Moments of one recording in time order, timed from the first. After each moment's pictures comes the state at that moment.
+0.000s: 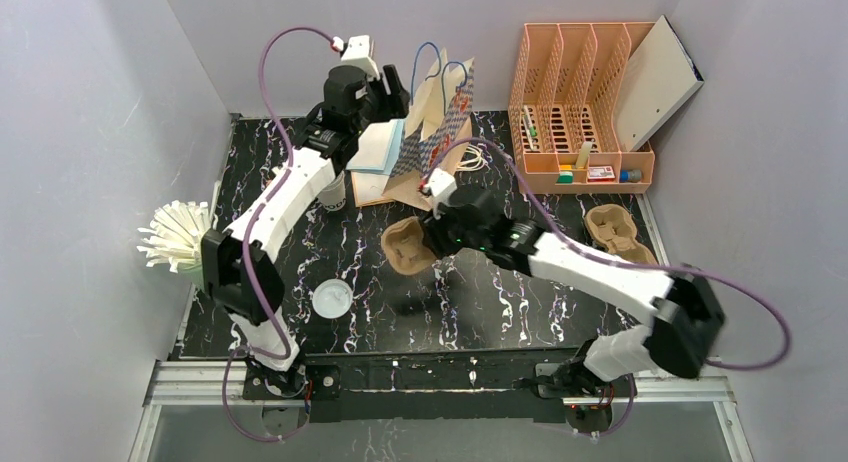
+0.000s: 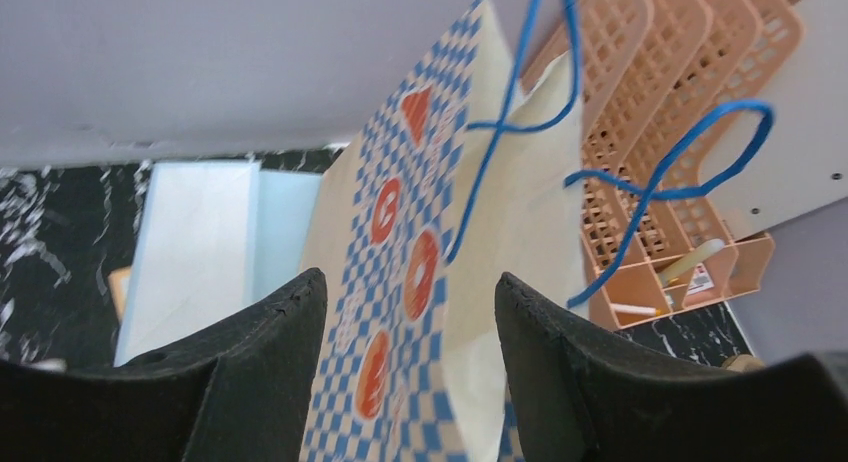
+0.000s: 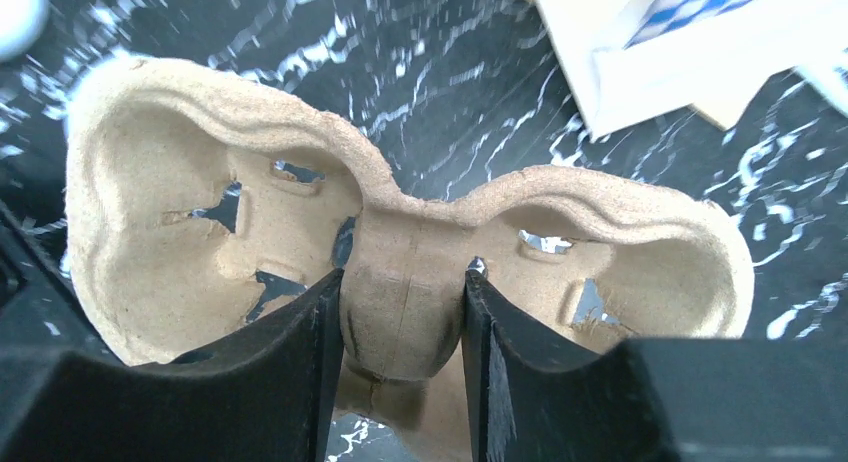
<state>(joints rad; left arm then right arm) -0.43 1.68 1.62 -0.17 -0.10 -0.34 0.94 1.46 1.08 -0.27 0.03 0.10</state>
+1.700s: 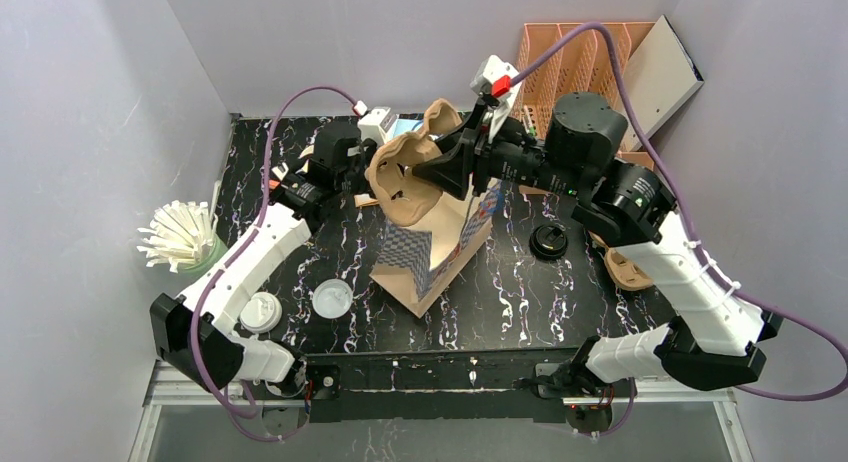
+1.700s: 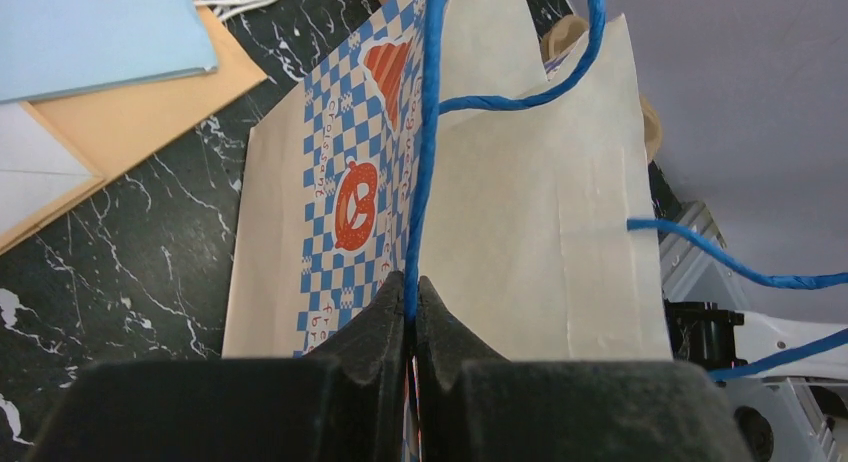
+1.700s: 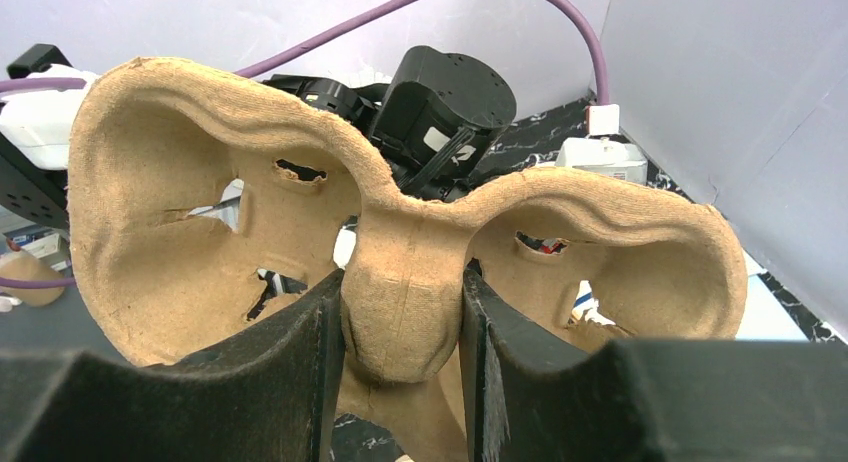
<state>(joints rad) -0.54 1.34 1.33 -0.45 0.30 -0.38 0.94 1.30 1.86 -0.57 -0.31 0.08</state>
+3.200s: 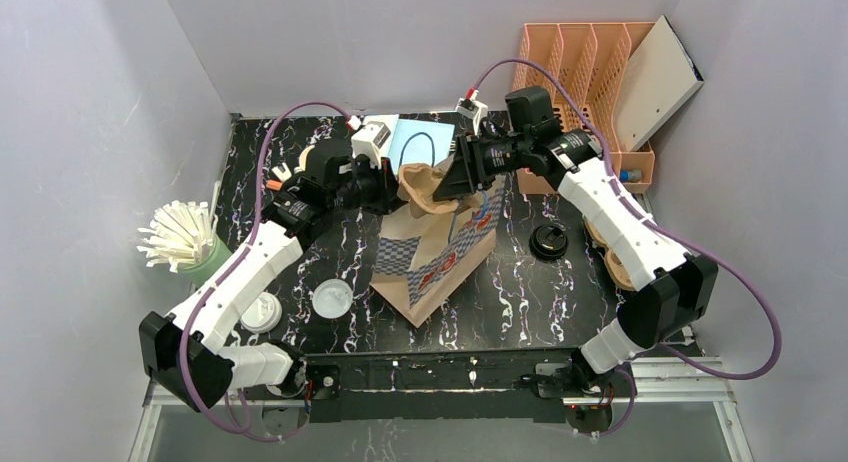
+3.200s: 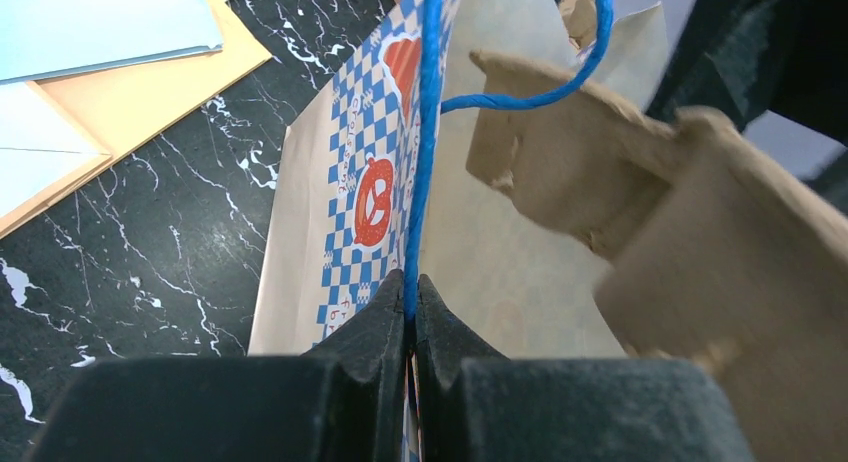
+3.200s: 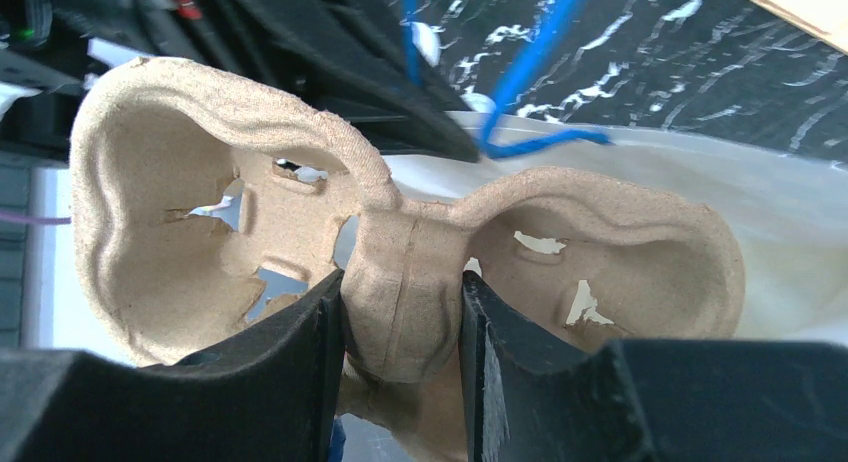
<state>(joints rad) -0.54 1.24 1.18 -0.41 0.32 -0.35 0.53 1.54 1.62 -0.71 -0.92 0.27</state>
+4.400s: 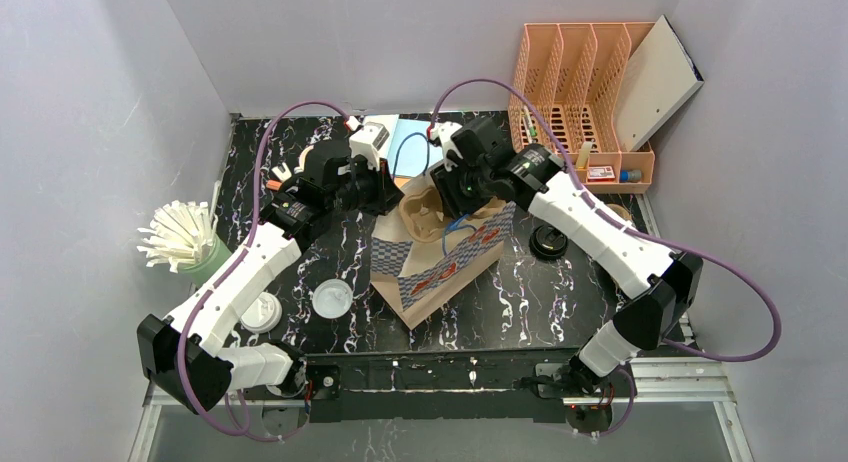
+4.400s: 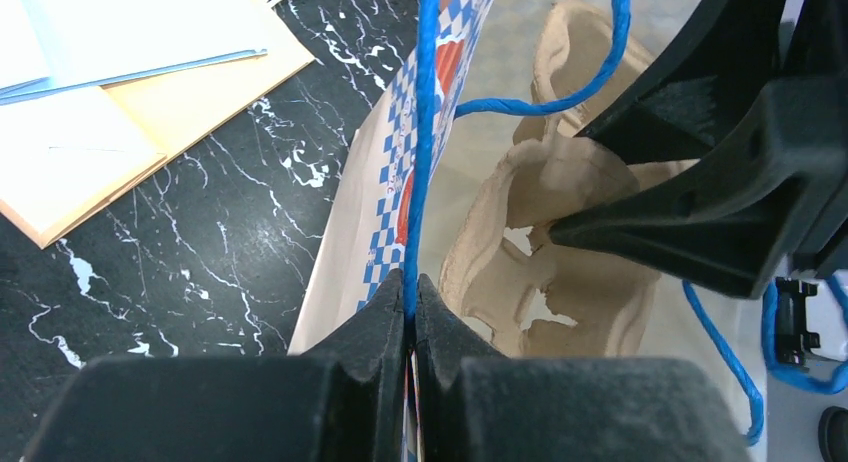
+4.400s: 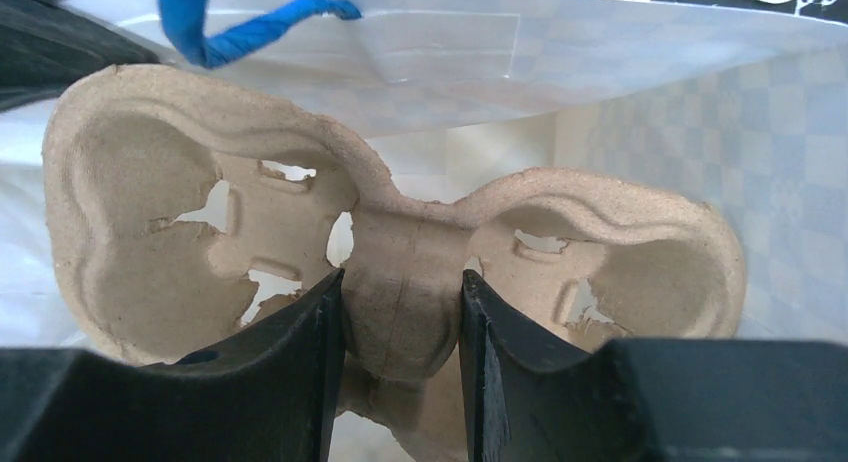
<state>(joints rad) -0.54 1.22 1.17 -0.43 0.27 -0.28 0.78 1.58 1.69 -0.98 -0.06 0.09</state>
